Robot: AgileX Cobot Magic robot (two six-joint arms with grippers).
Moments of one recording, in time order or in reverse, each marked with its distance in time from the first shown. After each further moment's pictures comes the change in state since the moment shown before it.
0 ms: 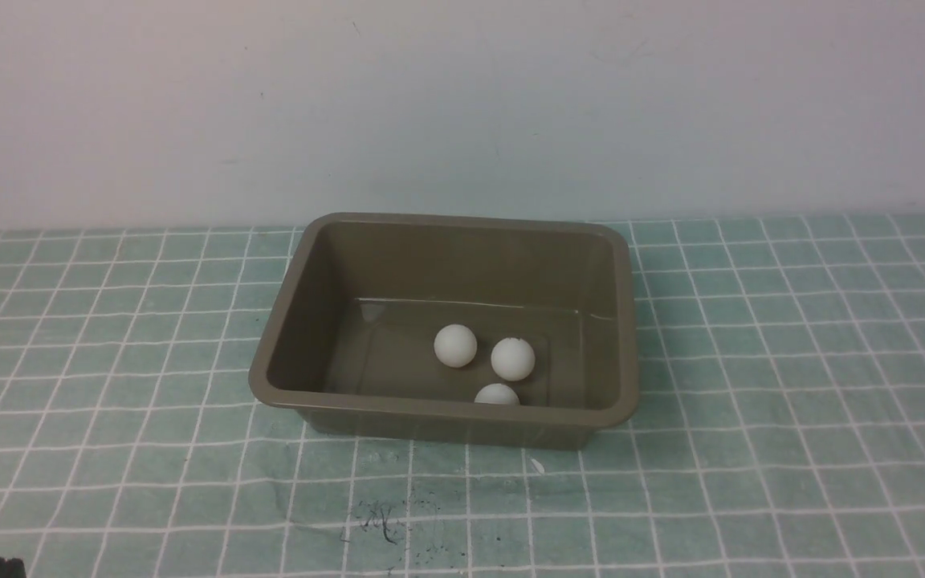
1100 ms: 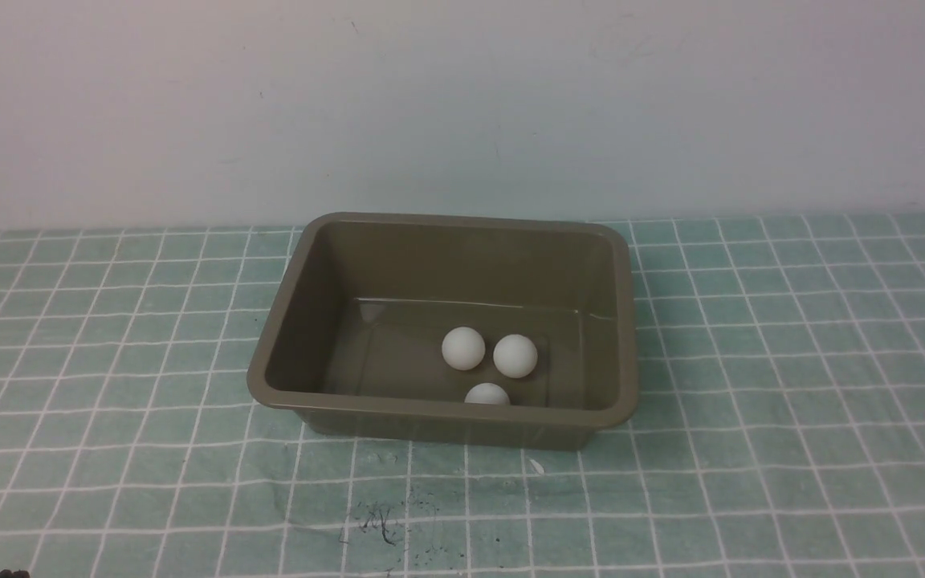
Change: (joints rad) right arm 0.000 0.000 0.048 0.192 -0.018 -0.148; left arm 0.006 -0.002 0.002 -0.037 0.029 0.000
